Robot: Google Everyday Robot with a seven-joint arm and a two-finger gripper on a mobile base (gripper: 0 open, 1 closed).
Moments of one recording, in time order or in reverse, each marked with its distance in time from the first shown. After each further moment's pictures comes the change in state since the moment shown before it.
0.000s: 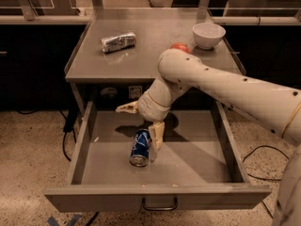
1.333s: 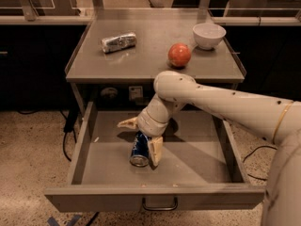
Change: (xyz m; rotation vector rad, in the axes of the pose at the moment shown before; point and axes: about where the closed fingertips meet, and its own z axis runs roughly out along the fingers) arm 0.018 0.029 0.057 -0.045 -0.001 0.045
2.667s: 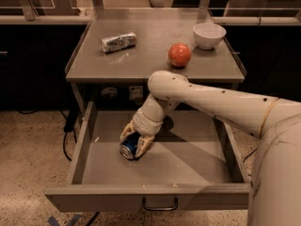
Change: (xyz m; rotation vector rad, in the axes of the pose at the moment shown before) arm 0.000 -0.014 0.015 -0.024 -0.024 -0.025
